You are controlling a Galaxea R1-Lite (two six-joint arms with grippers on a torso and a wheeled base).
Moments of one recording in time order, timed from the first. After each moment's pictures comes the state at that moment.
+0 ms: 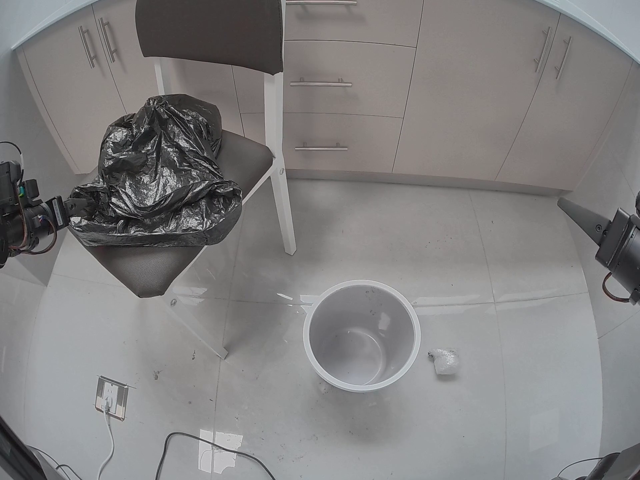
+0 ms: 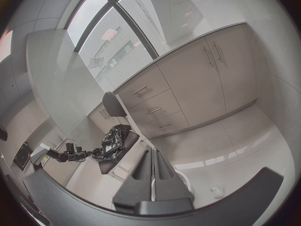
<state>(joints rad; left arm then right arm) 0.40 1.78 -1.07 -0.38 -0.27 -0.12 0.36 1.14 -0.54 -0.68 0.04 0.40</state>
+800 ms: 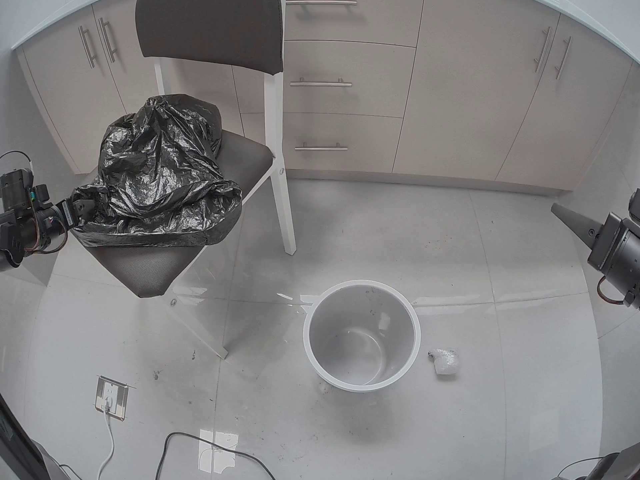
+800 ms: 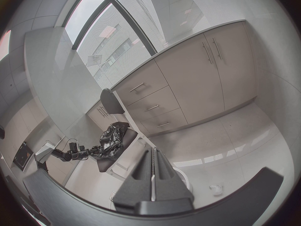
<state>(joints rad) 0.41 1.94 -1.15 -0.46 -0.32 -0.18 0.36 1.17 -0.53 -0.68 0.03 0.40</state>
